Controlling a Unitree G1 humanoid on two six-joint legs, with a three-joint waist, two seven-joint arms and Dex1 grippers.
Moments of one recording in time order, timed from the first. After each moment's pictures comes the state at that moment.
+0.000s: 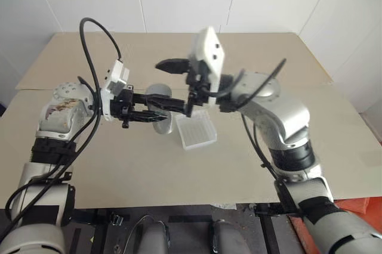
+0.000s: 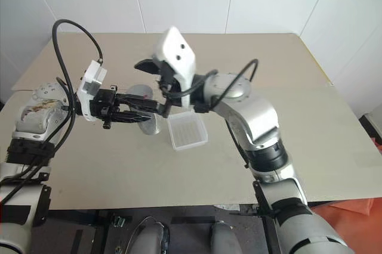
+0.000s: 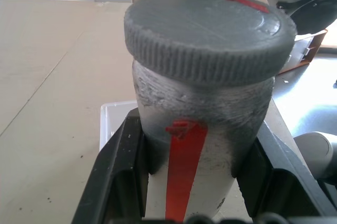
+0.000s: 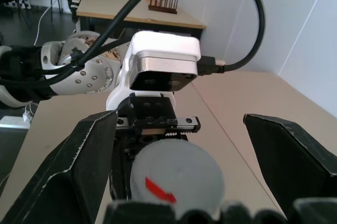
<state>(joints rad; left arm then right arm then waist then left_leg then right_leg) -0.81 0.73 -0.06 0.30 -0.48 0.36 -1.52 -0.98 -0.26 0.23 -0.18 0.41 0.67 0.74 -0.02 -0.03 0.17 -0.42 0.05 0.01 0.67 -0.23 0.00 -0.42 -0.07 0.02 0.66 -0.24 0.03</state>
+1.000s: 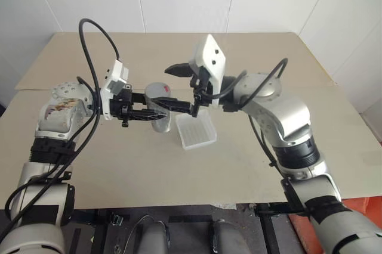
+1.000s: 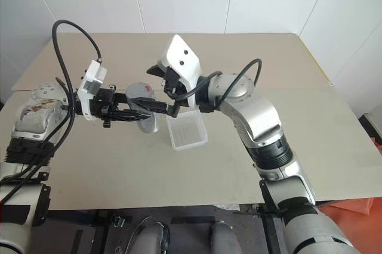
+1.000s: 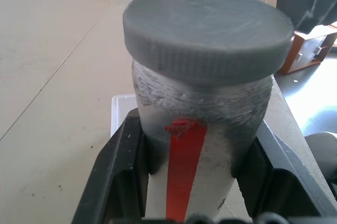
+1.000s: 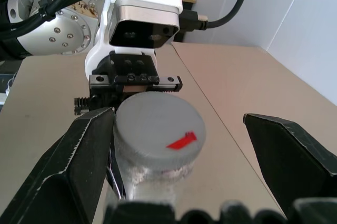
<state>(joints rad) -0.81 0.73 -0.05 0.31 -0.46 0.37 -1.49 -0.95 -0.38 0.25 -0.17 0.38 0.65 0.77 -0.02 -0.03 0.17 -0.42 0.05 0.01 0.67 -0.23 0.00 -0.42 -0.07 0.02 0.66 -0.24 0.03</state>
